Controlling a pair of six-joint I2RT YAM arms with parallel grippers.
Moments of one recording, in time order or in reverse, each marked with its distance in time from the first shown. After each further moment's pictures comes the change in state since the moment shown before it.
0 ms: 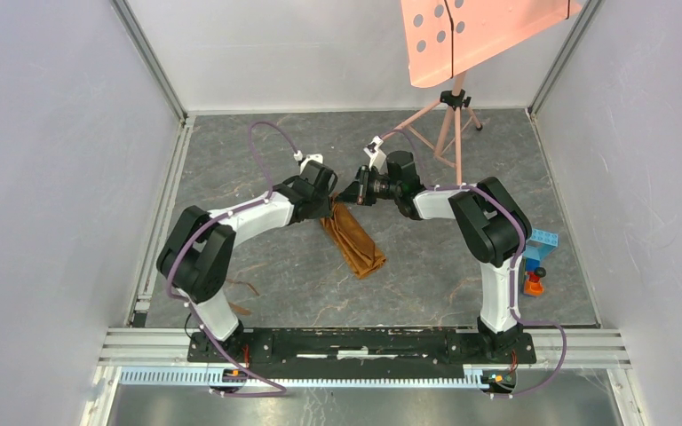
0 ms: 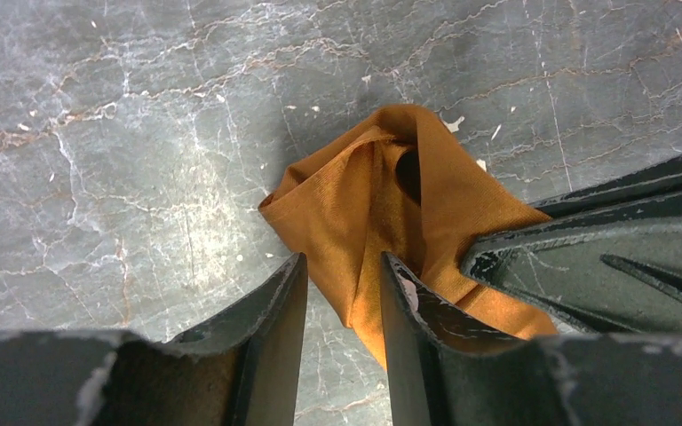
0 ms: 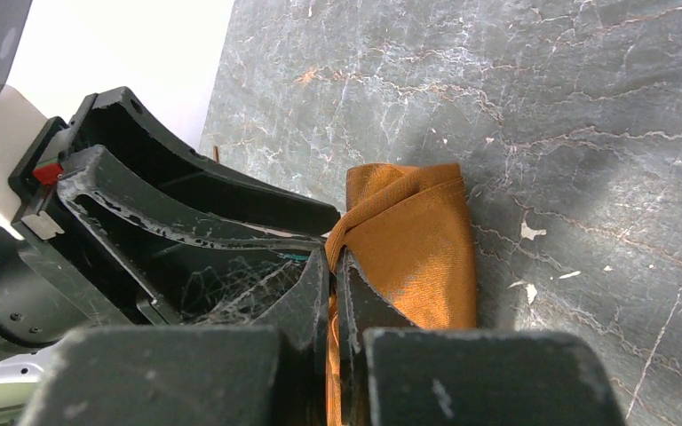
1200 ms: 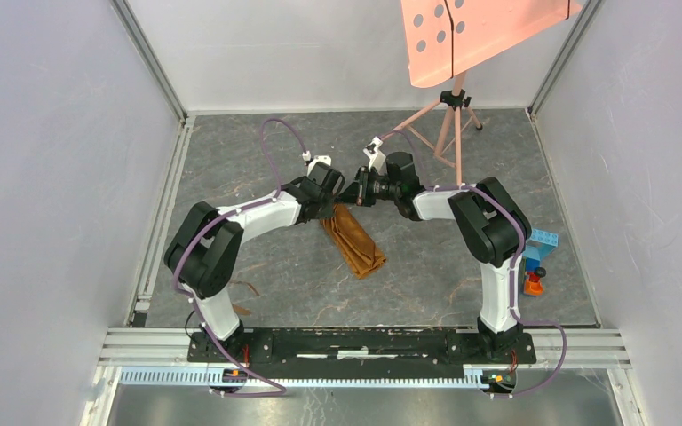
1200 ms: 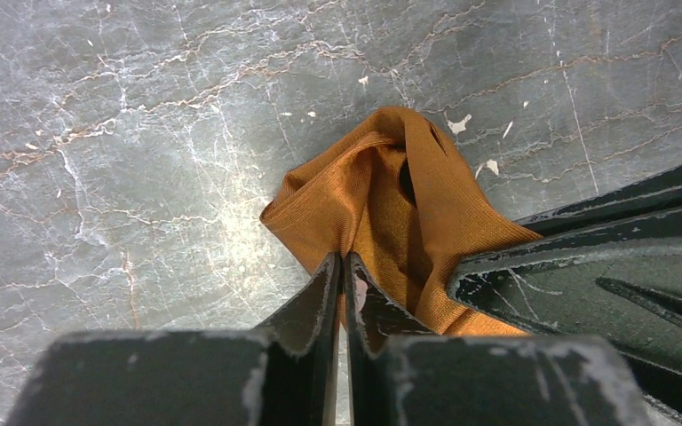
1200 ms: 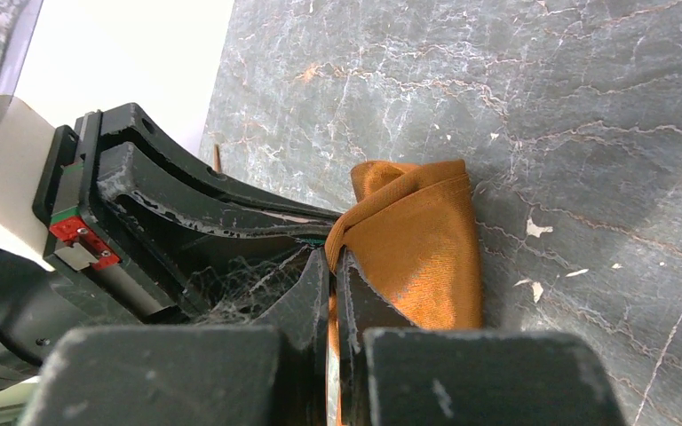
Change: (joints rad) left arm -0.035 0.057 0.044 -0.019 -0.057 0.060; right arm 0.007 0.000 -0.006 0.007 0.003 0.006
